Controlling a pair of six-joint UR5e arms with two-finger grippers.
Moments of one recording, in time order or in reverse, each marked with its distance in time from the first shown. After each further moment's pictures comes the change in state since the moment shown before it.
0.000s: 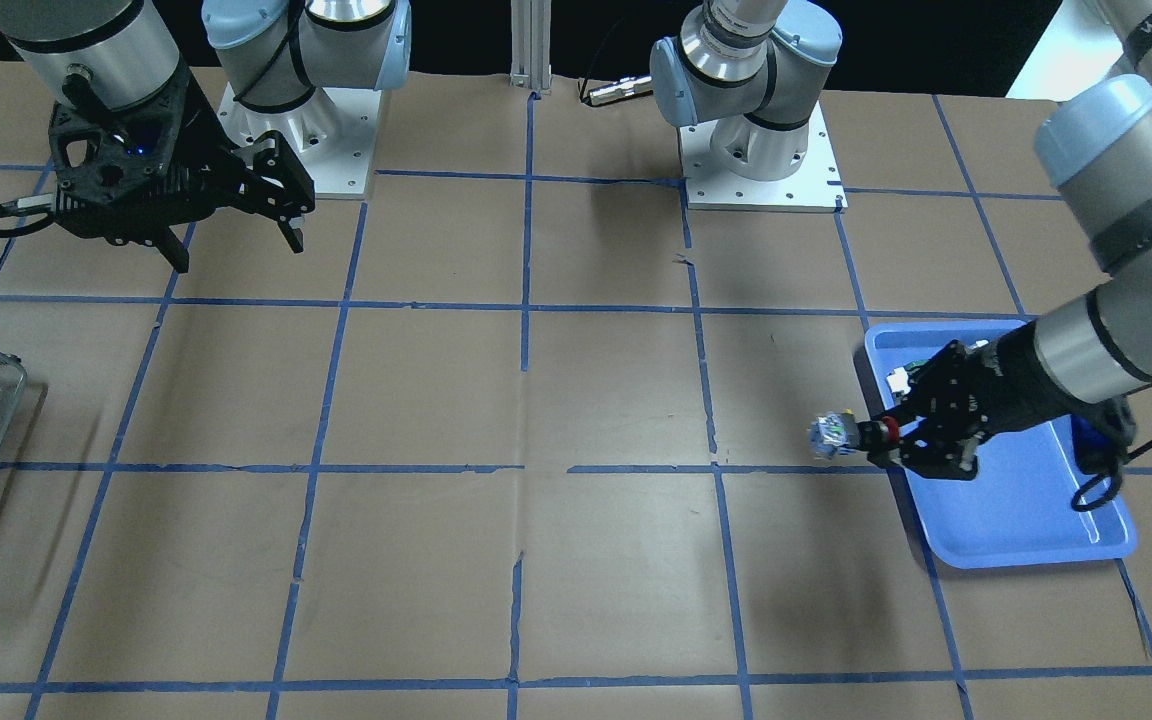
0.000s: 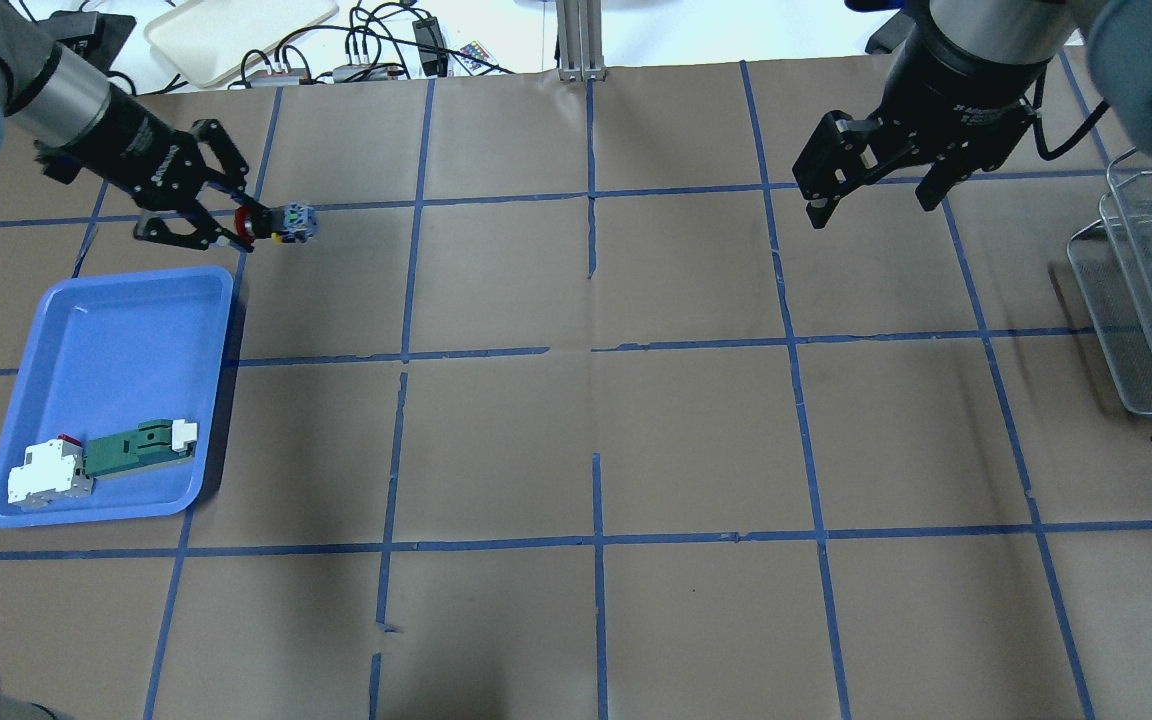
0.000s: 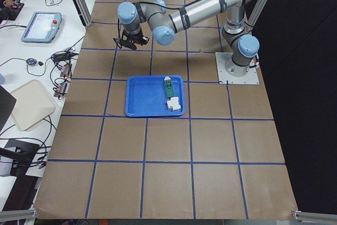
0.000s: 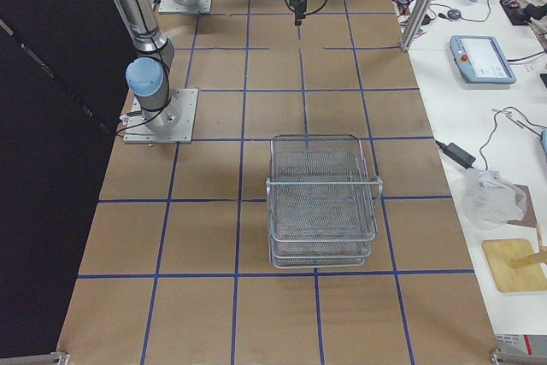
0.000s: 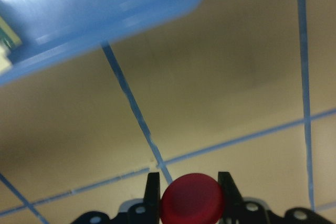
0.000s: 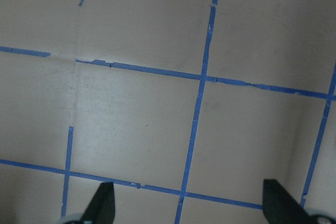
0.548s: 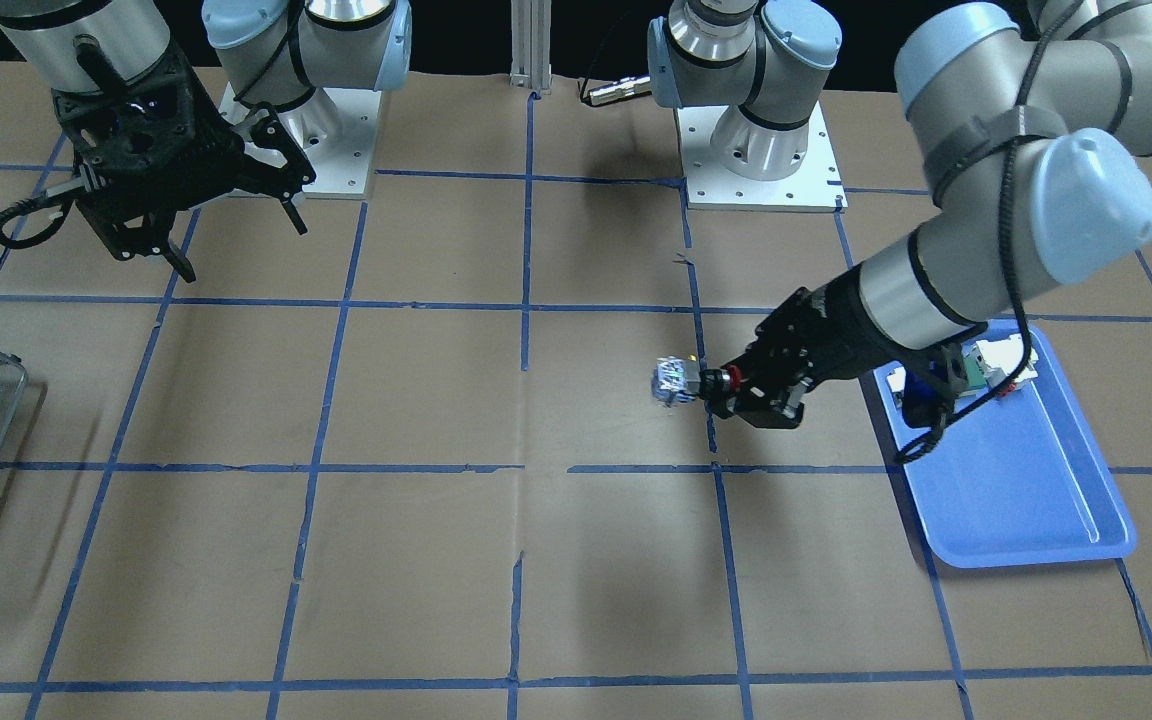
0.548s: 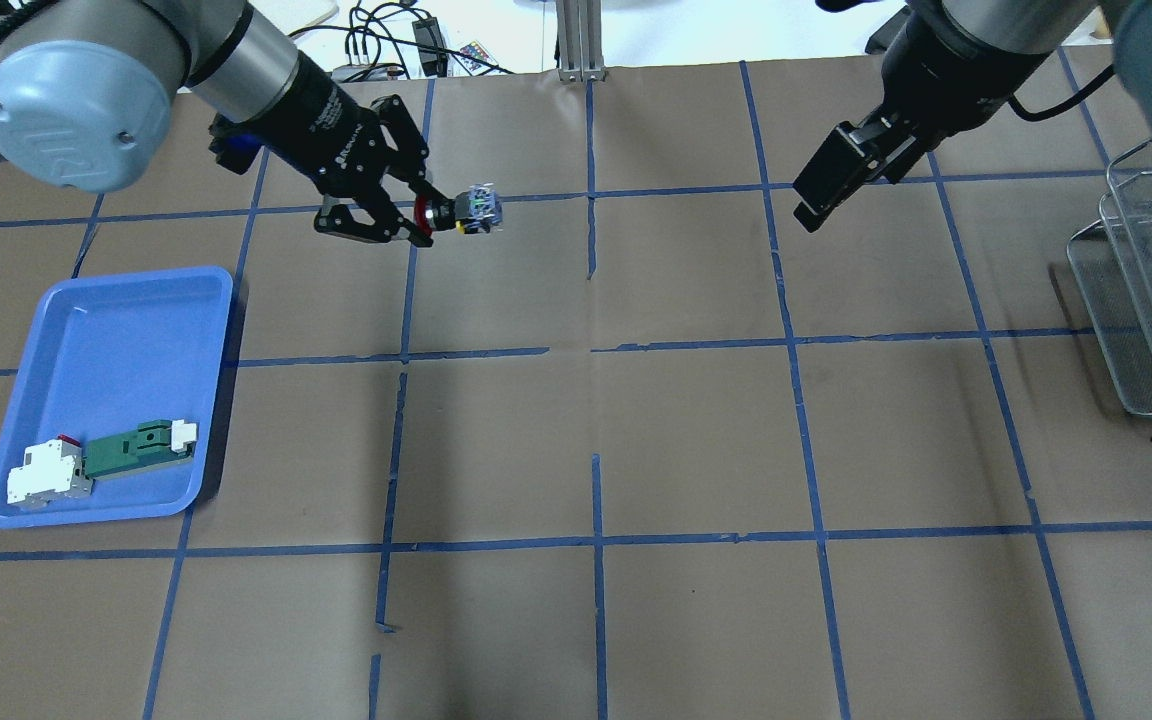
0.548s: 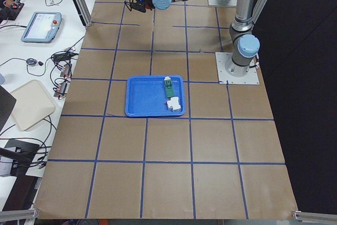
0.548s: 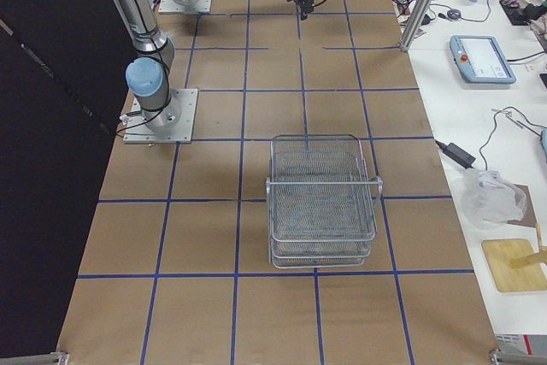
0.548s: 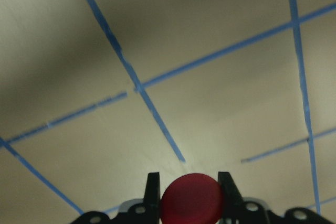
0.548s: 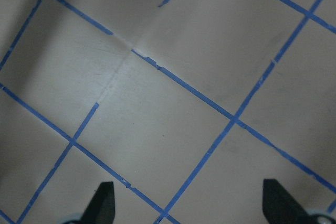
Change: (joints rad) left arm -0.272 0.072 0.003 -0.019 -0.134 -0.316; right arm -0.019 -0.009 0.005 -0.002 0.135 -0.417
